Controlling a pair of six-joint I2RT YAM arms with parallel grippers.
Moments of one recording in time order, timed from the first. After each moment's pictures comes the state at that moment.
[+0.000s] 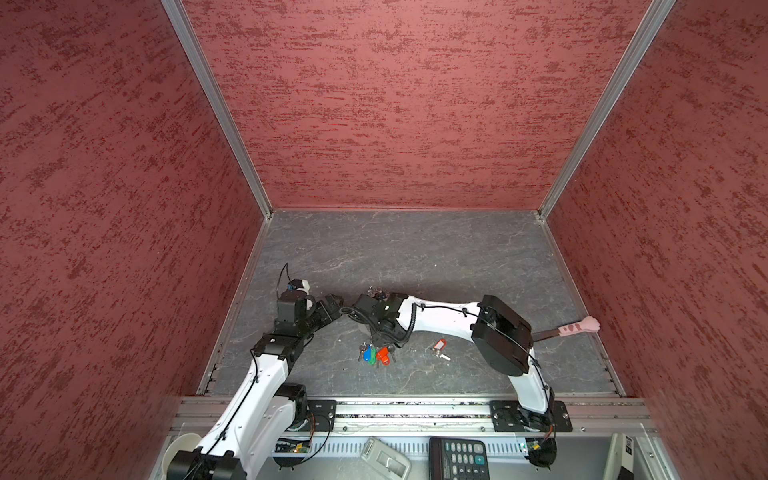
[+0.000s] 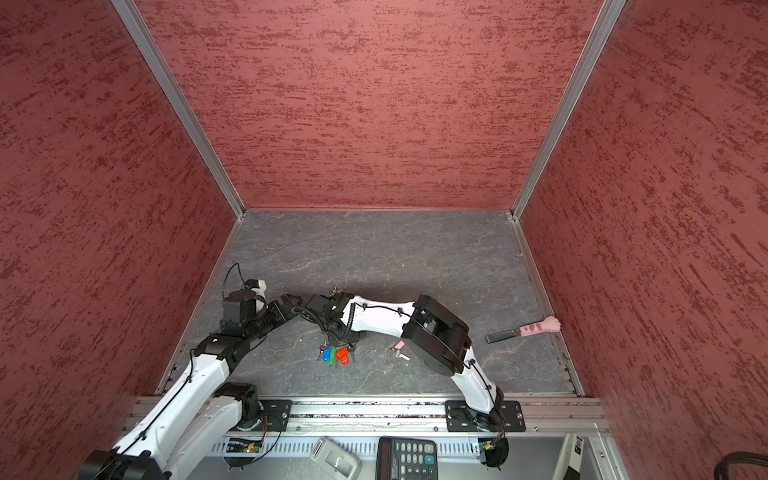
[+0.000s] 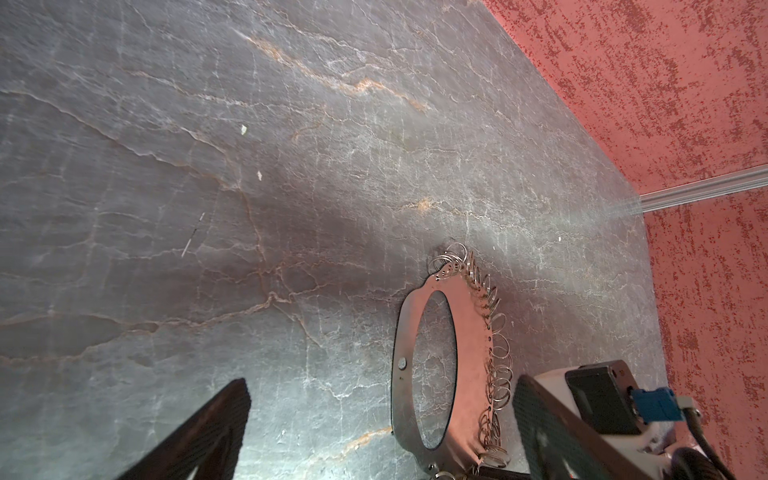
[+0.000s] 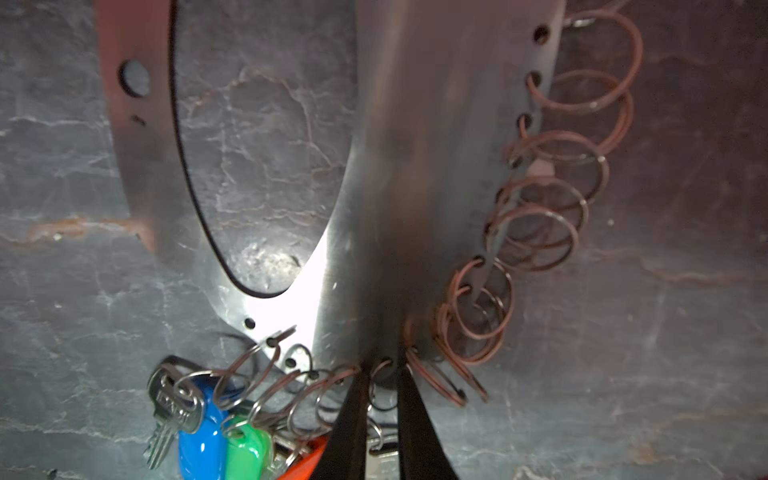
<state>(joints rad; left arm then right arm) -0.11 0.79 0.38 -0.28 0.20 -0.65 1.10 2.10 1.56 -0.87 0.10 0.85</state>
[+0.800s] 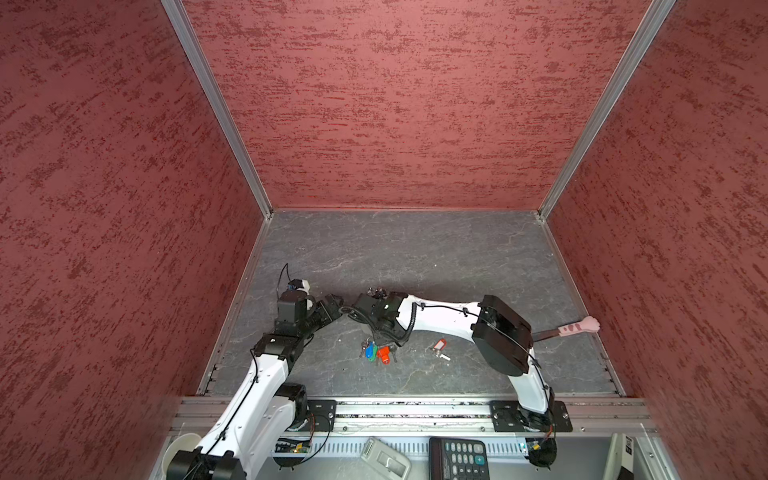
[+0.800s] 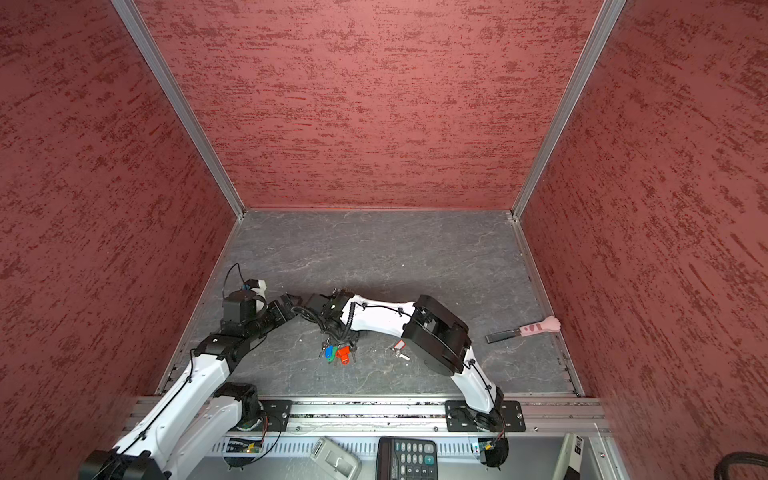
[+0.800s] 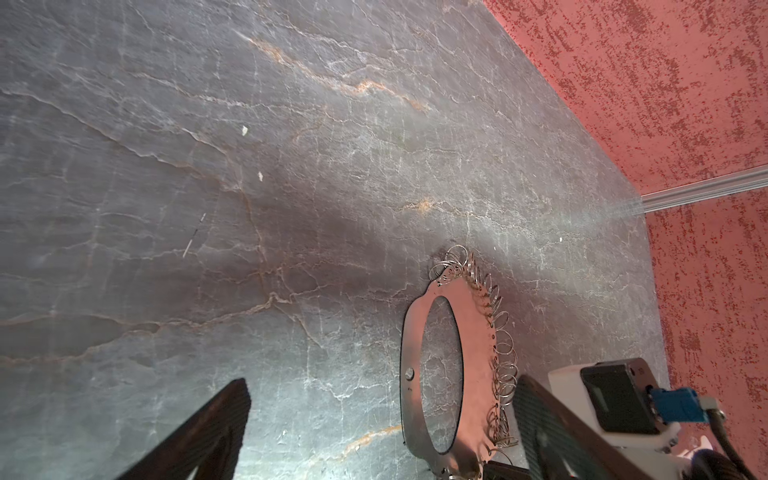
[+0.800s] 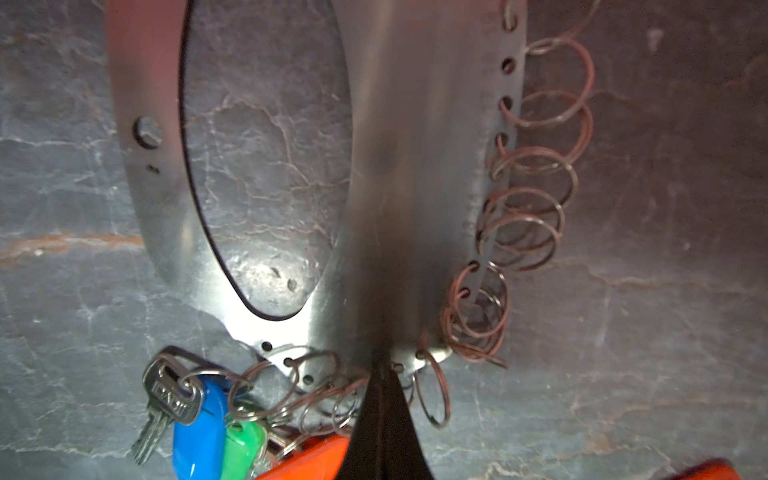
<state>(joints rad) -0.11 0.79 0.38 -0.28 0.19 -0.65 1.10 2.10 1.58 -0.91 0.16 0.84</state>
